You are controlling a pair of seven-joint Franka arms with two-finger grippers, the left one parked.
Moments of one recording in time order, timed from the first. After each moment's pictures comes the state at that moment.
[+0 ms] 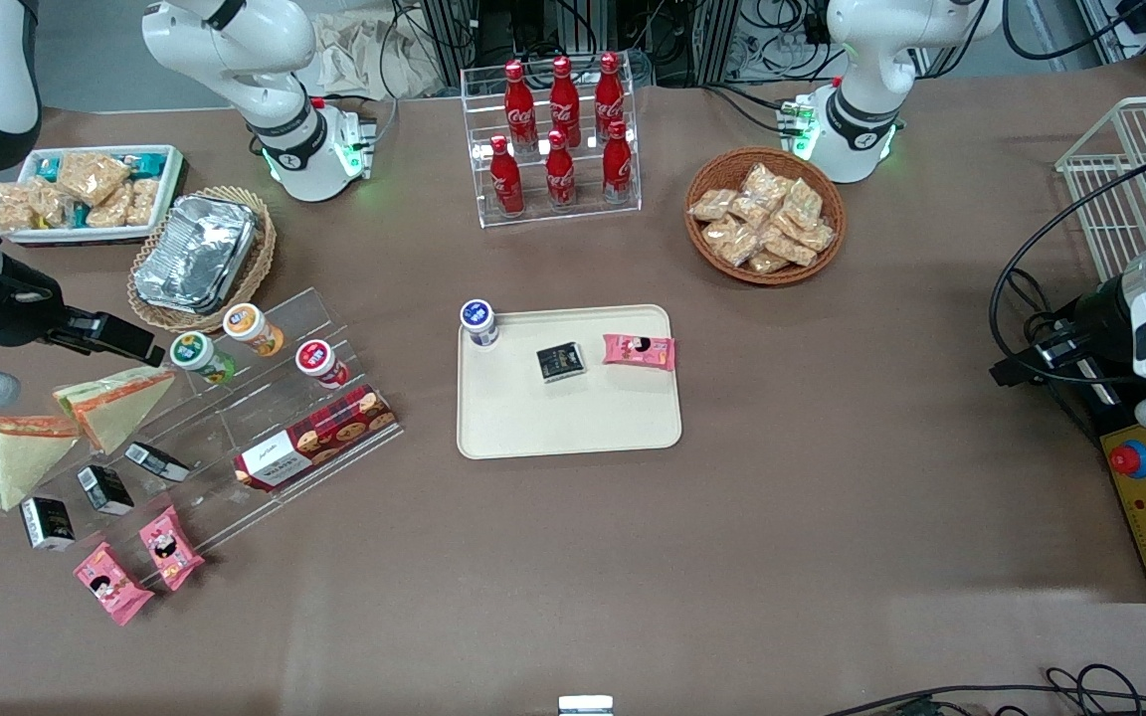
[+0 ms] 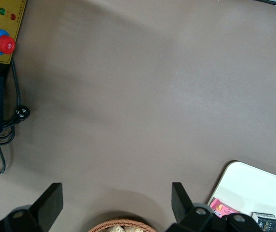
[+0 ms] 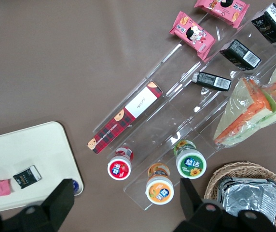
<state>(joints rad) -0.05 0.07 0.05 -1.55 0.10 1.60 0.25</state>
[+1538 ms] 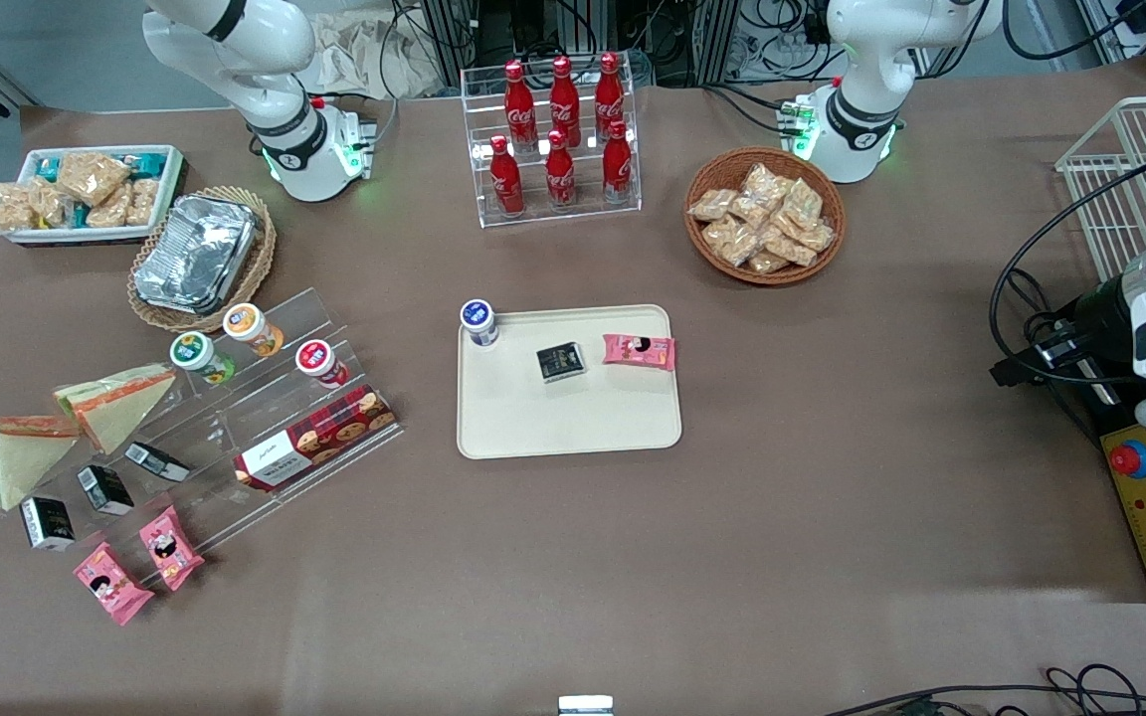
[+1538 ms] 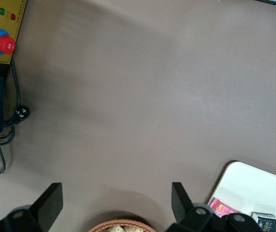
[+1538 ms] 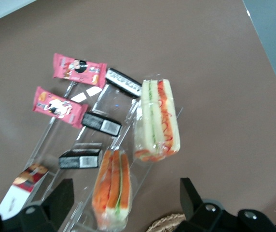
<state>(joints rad) -0.10 0.25 -0.28 -1.57 -0.02 1.87 0.17</state>
